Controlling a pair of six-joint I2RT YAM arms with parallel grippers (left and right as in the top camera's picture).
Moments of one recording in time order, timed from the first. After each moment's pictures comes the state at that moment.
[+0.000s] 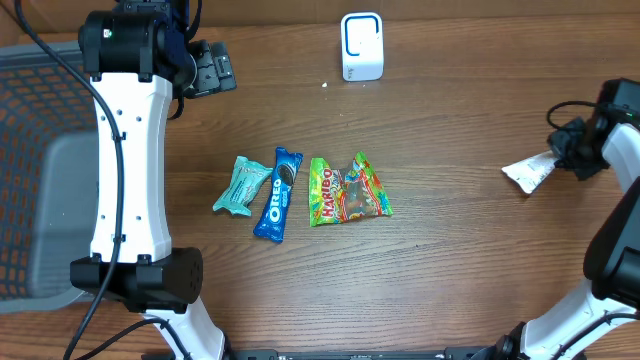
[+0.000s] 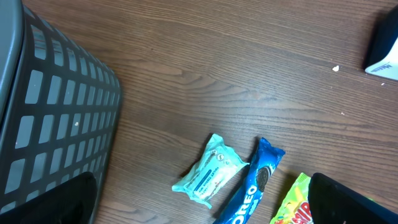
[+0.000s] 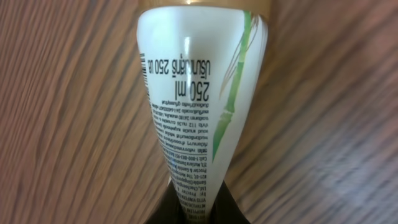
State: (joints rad) left arm -0.06 1.92 2.33 -1.55 -0.17 -0.33; right arm -0.40 1.96 1.34 -0.64 -0.02 0.64
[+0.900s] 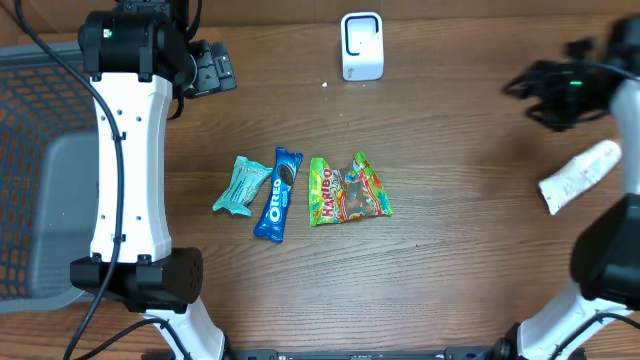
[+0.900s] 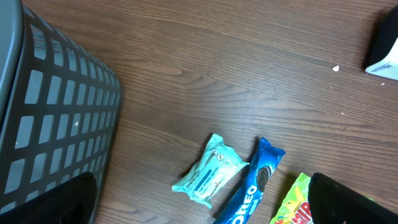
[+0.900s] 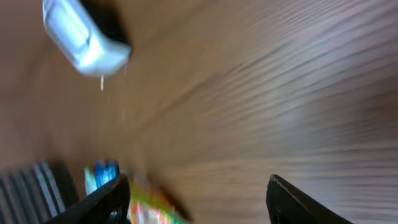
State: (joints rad) left arm -0.06 1.92 2.33 -1.55 -0.17 -0.33; right arm -0.25 1.95 1.78 -1.11 -0.56 0.25
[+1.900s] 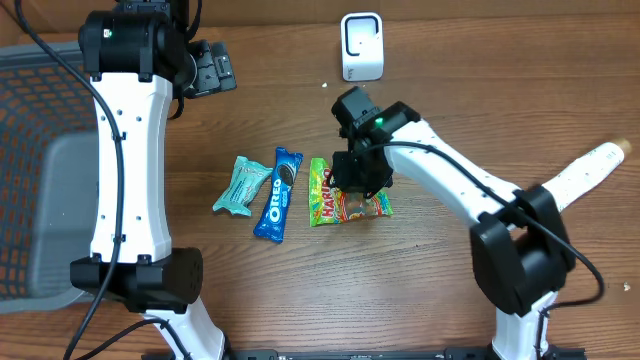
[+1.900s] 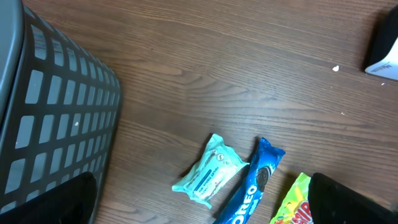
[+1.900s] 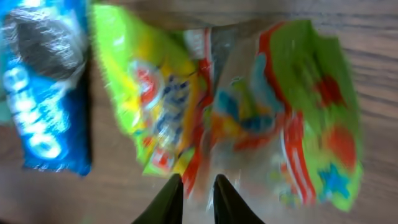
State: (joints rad) left arm -0.06 1.92 2.33 -1.55 -0.17 -0.33; right arm 0.60 2.02 1.59 -1.00 -0.24 0.52
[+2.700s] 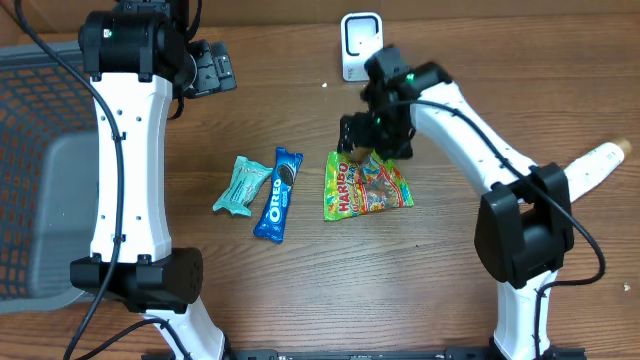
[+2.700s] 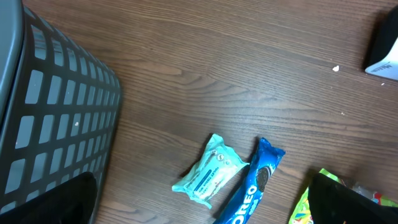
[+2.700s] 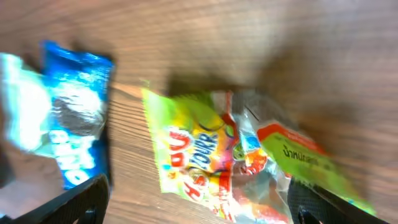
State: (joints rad) left arm -0.06 1.92 2.33 -1.55 -0.17 -0.33; right arm 0.44 2.13 1.84 -1.10 -0.35 0.41
